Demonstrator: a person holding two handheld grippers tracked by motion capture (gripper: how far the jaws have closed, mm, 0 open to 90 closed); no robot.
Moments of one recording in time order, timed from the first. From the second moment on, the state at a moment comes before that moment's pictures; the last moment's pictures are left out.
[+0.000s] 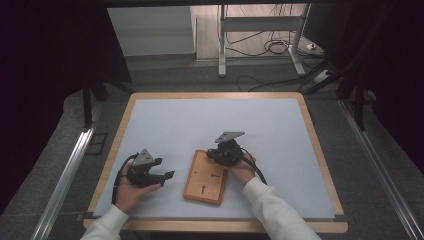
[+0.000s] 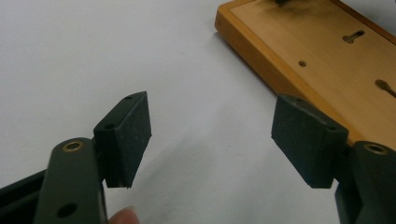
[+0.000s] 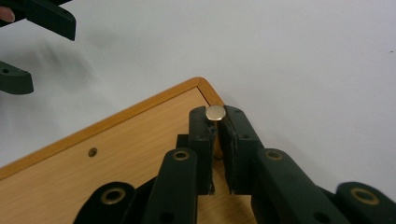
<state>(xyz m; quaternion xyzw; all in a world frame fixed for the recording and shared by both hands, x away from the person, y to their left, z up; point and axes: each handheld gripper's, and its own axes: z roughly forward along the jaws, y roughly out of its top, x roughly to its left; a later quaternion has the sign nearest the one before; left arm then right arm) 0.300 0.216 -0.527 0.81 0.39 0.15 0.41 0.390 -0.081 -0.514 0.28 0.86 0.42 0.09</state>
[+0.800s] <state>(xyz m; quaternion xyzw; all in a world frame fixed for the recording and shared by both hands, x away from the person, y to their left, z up) 0.299 0.213 -0.527 0.82 0.38 0.14 0.41 0.379 -0.107 -0.491 0.29 0.84 0.44 0.12</state>
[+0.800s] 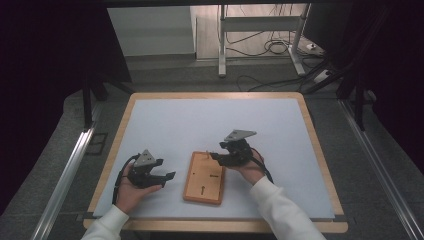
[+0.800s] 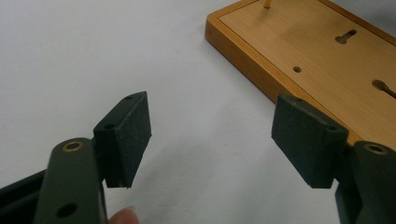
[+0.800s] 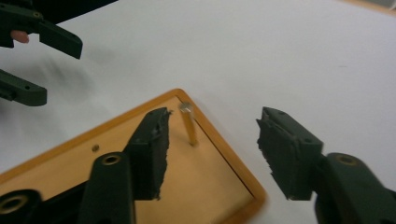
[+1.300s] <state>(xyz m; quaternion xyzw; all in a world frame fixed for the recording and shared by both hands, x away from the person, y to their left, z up) 0.297 0.210 -0.526 0.82 0.38 0.14 0.41 0.332 -0.205 -0.501 0.34 0.83 0.41 0.14</state>
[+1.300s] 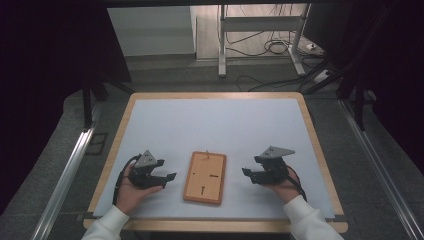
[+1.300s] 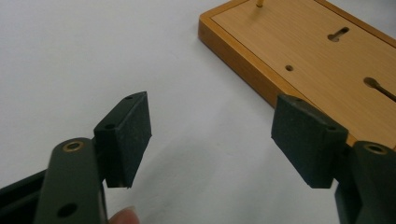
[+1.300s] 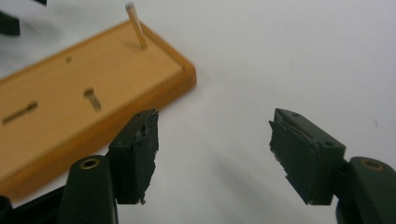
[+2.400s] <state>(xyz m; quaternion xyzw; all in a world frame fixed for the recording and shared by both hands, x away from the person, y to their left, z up) 0.271 0.171 -0.529 0.90 0.28 0.05 0.34 0.296 -0.245 -0.503 0.35 0.82 0.41 0.17</state>
